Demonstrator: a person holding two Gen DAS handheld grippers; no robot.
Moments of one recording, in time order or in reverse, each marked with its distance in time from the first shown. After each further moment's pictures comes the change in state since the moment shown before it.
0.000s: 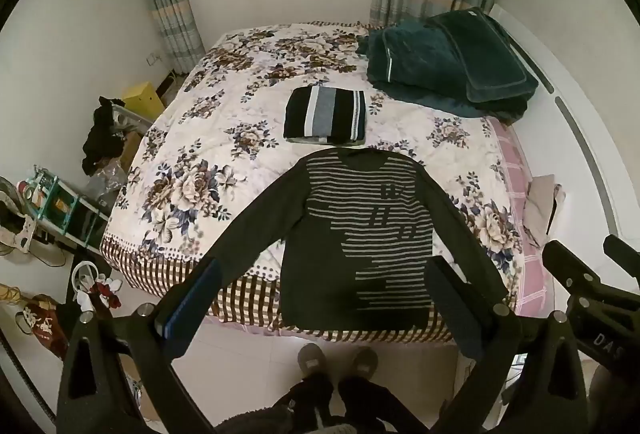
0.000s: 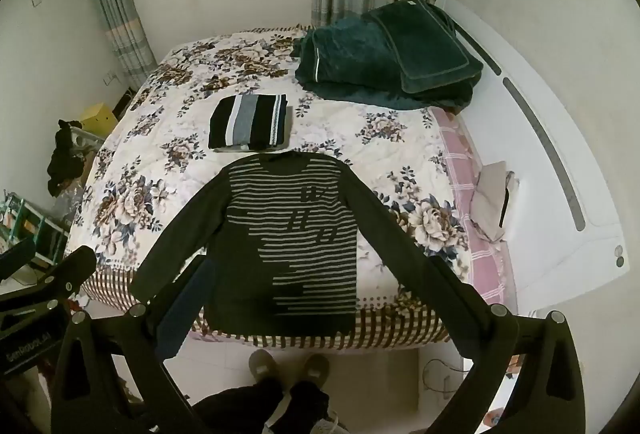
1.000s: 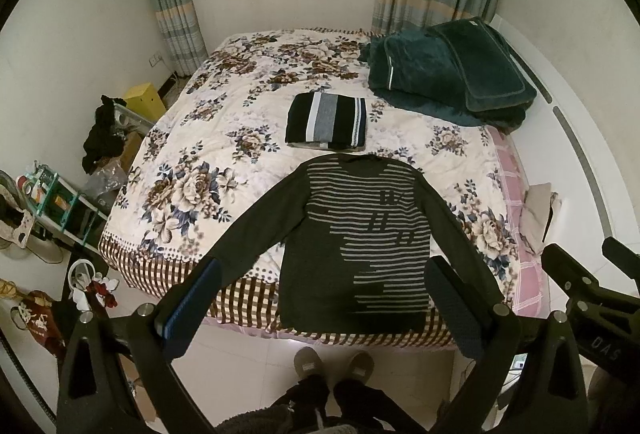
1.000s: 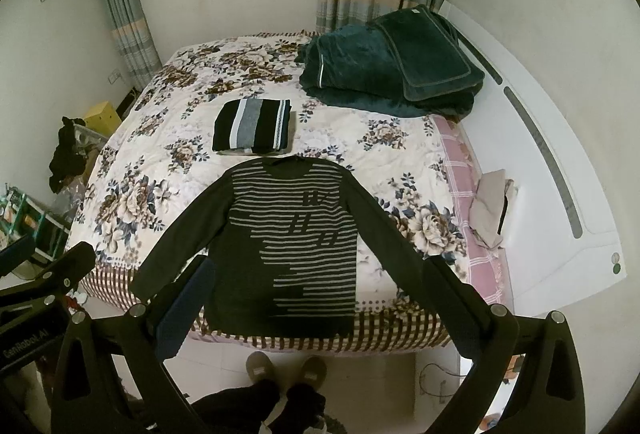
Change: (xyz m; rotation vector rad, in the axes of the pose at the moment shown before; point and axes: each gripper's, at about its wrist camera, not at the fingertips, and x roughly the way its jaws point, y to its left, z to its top) left arm 0.000 -0.005 0.001 -0.009 -0.003 -0.016; right arm -0.013 0.004 0.003 -0.003 -0.013 -0.004
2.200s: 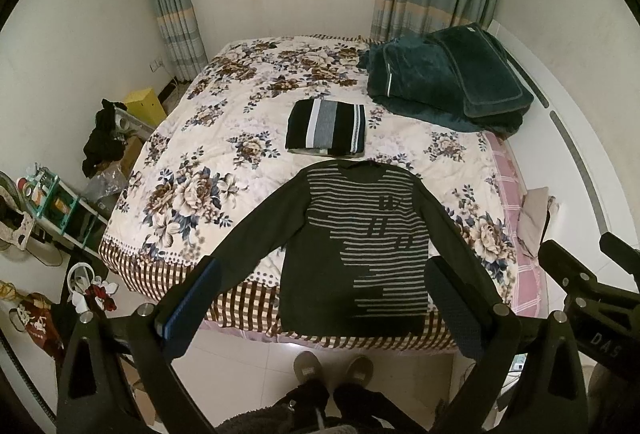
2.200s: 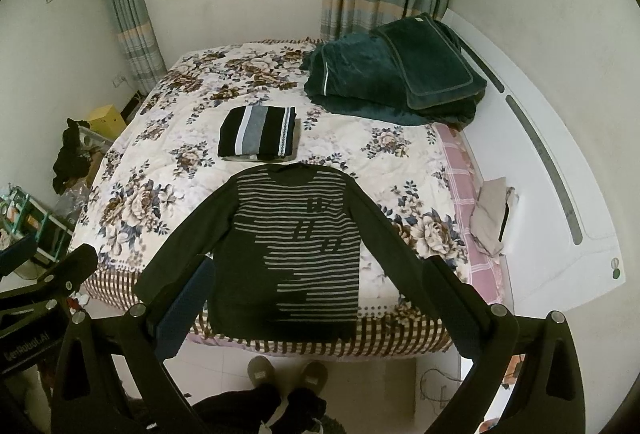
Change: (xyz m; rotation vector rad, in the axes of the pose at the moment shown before) left arm -0.008 -0.007 0.009 -0.006 -0.016 -0.004; right arm -0.022 0.011 0.026 -0.012 -0.015 0.007
